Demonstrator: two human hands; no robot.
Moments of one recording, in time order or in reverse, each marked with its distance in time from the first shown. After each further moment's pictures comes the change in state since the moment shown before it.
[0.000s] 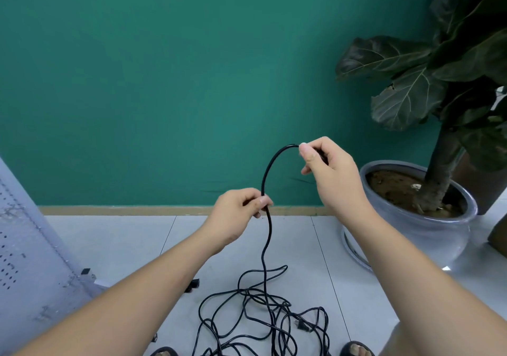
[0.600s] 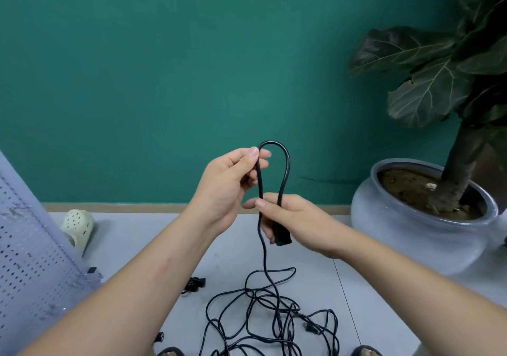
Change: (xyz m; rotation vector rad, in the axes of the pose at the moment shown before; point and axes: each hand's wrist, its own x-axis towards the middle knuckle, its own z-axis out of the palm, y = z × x) left_hand 0.008 0.049 -0.034 -0.697 0.139 0.023; right_hand -0.032 0.013 0.055 0.256 -0.777 0.253
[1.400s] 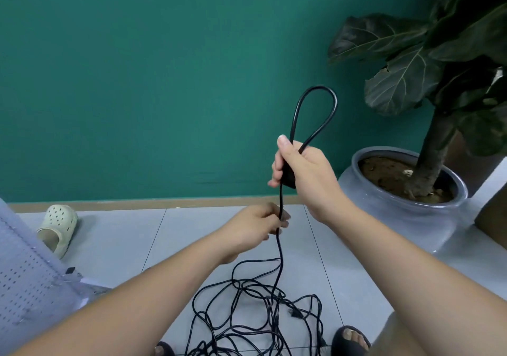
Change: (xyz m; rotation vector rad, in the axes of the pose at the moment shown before) left_hand -0.018 -0.092 0.034 0.620 -0.355 -0.366; right_hand 0.002 -0.014 -0.040 0.137 0.525 -0.189
